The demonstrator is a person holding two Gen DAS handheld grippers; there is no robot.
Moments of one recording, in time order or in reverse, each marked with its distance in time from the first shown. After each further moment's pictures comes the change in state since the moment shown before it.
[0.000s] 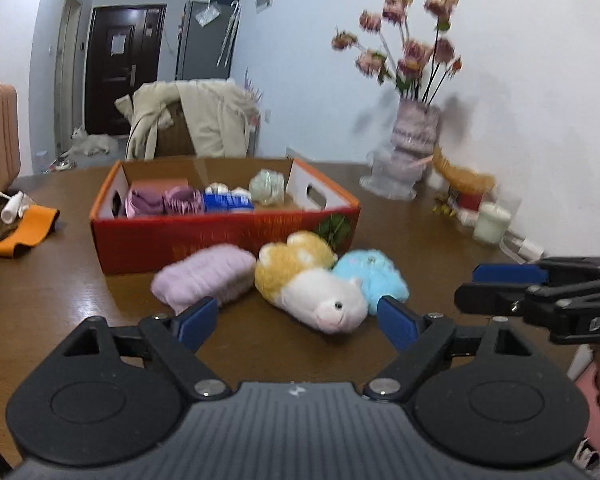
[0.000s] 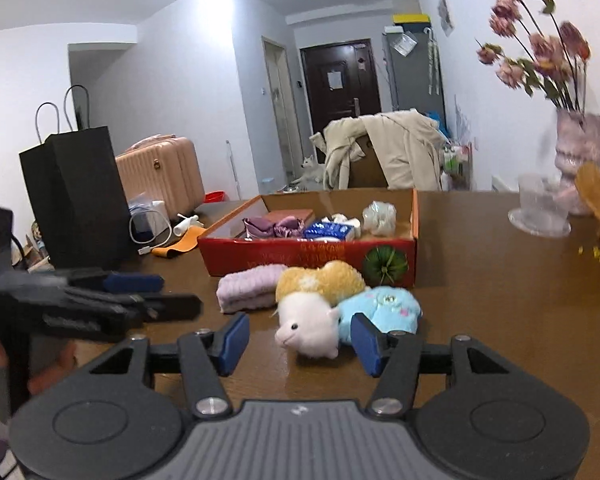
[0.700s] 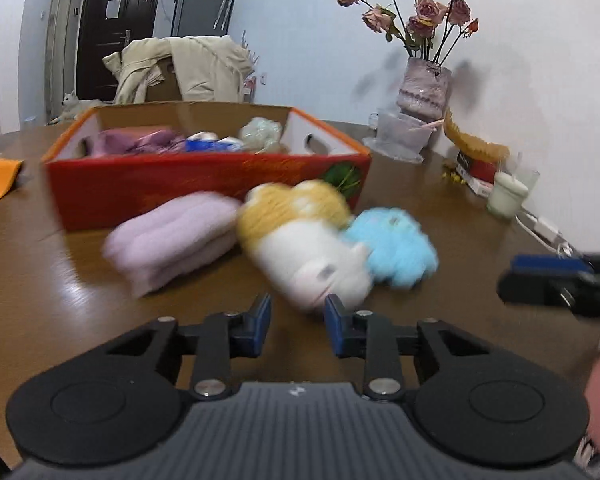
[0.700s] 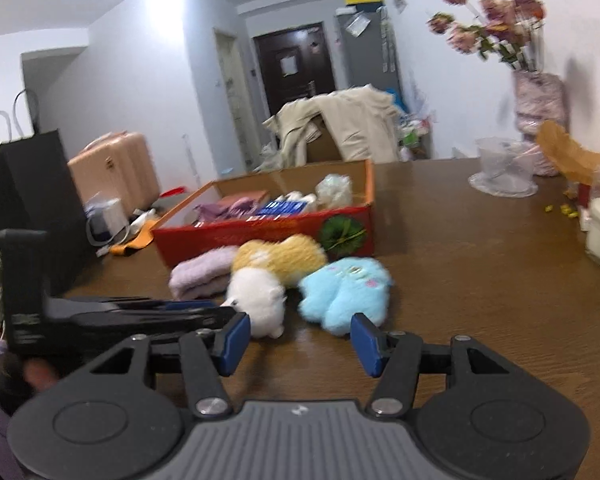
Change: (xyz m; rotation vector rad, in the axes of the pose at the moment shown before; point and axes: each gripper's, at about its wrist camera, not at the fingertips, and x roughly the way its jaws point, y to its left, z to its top) left arm 0.048 0.025 -0.025 -0.037 0.088 -0.037; right arm 0.016 -0.011 -0.016 0.068 0.057 -0.070
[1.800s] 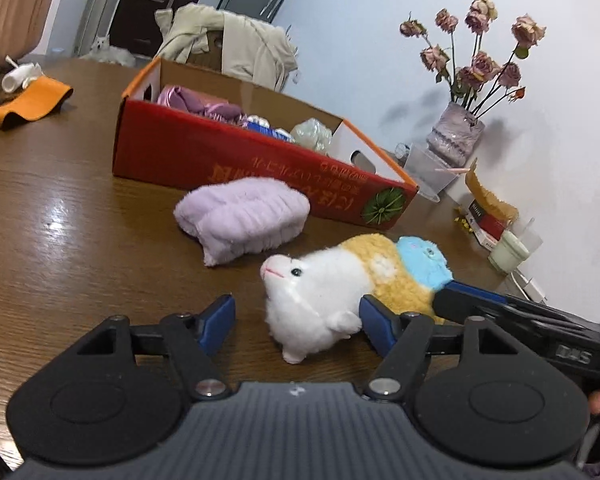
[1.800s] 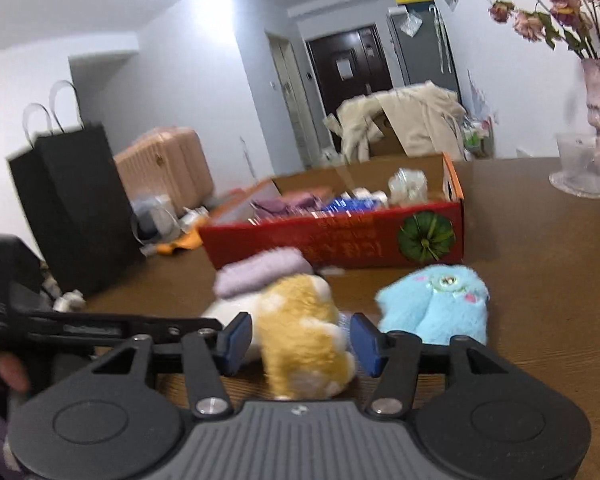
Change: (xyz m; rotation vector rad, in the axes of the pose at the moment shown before) left arm 0.006 0.055 -0.002 -0.268 0.007 -0.068; right arm 0.081 0.003 0.003 -0.005 -0.024 0.182
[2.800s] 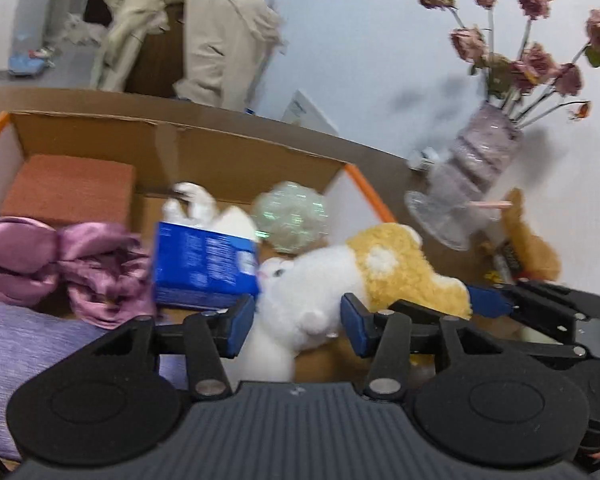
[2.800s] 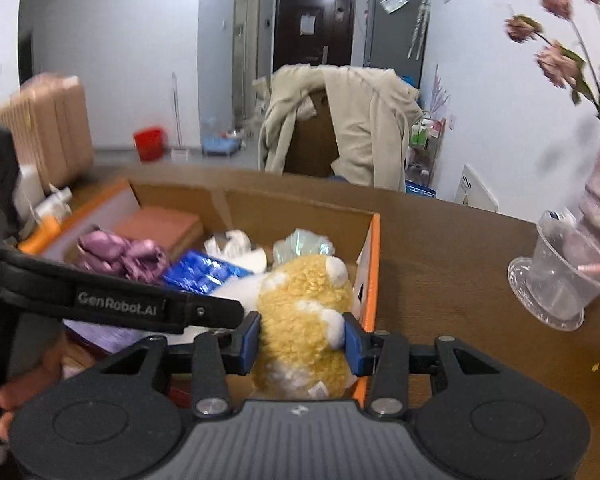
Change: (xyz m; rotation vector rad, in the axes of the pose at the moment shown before) left arm 0.187 -0.022 0.169 0.032 0.108 0.005; right arm 0.139 -0.055 0.150 -0.217 0.183 -0.317
